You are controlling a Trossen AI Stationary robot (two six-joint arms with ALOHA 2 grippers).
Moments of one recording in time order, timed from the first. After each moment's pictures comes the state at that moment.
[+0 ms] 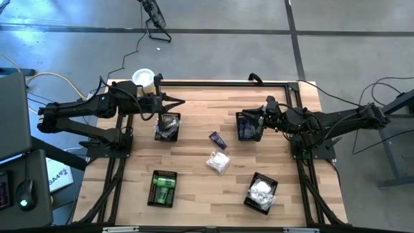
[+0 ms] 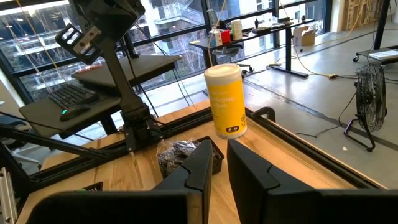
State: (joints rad) left arm 0.09 0.96 1.13 -0.24 -0.12 0.51; right arm 0.12 0.91 0.75 0.06 0.50 0.28
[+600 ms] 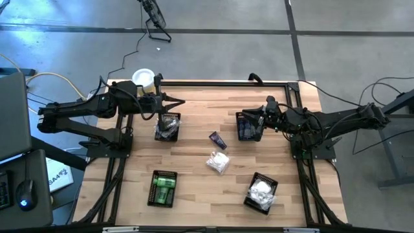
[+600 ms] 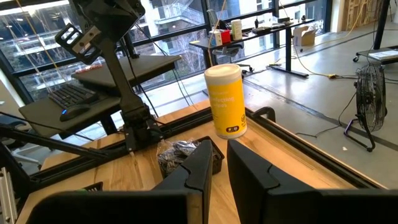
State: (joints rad) left arm 0.09 0.96 1.13 -0.24 -0.12 0.50; right arm 0.12 0.91 0.75 0.06 0.50 0.28
